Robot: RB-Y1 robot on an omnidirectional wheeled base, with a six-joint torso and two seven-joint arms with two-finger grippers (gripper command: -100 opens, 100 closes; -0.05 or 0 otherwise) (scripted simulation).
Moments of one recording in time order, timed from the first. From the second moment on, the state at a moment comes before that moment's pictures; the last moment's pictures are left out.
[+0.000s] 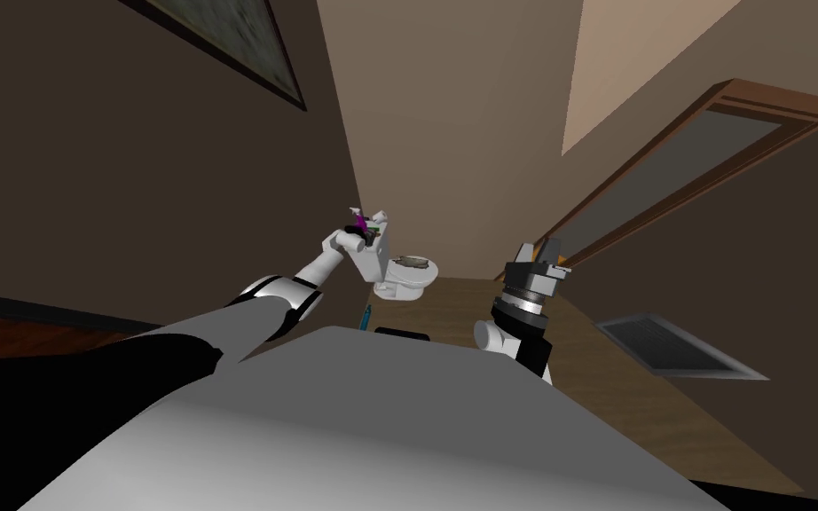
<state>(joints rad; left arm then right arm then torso) -0.61 0.56 -0.17 -1.27 0.40 0.71 -0.05 0.46 0.04 -0.05 -2.39 -0.02 -0.48 0.17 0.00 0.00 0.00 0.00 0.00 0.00</state>
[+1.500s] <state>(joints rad) -0.89 0.66 -0.23 -0.92 0.42 1.11 0.01 0.46 0.04 -0.05 -2.39 -0.02 -0.48 0.17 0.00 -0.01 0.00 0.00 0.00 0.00</state>
